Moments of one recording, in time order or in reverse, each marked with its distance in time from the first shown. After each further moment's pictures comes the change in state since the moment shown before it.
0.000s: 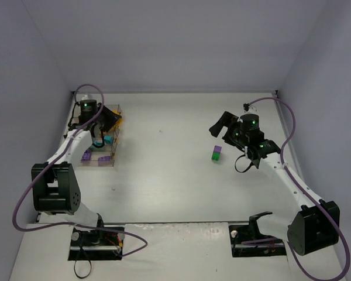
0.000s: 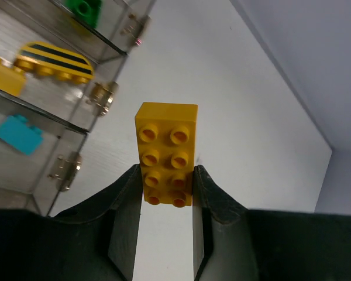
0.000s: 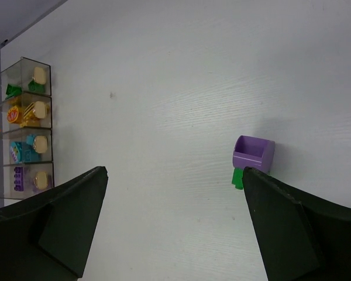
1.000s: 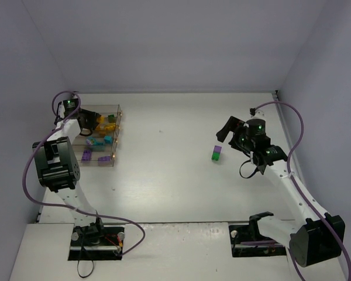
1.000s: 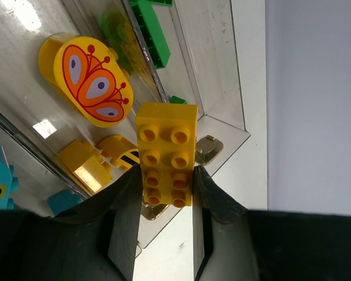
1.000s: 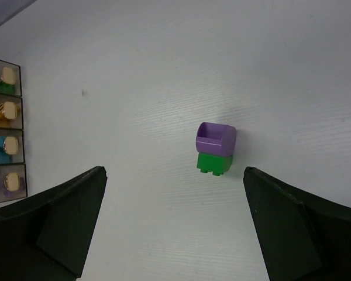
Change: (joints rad) left arm 0.269 0.316 0.208 -0.052 -0.038 -0.336; right arm -0.036 -0.102 -0.039 -0.094 0.045 -0.061
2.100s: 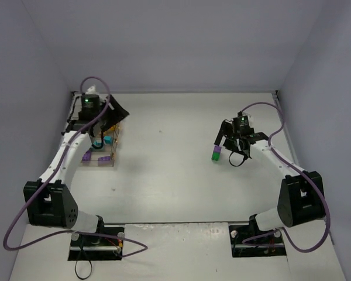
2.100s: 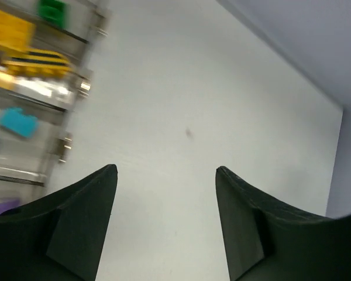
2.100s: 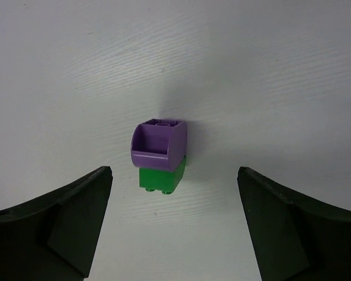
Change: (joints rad) left arm -0.229 -0.426 -0.106 -0.151 0.014 0.429; right arm -0.002 0.315 0.056 -0.052 0.068 -0.035
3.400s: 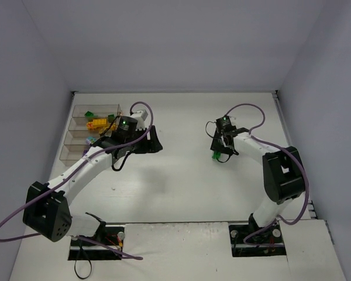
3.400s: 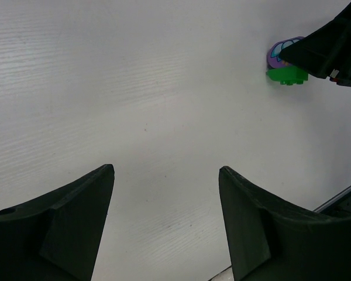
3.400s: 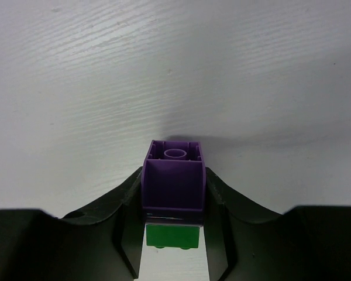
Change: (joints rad) left arm -0.461 -0.103 -0.208 -0.013 0.040 0.222; right arm 0.094 0.296 0.116 0.003 0.100 0.012
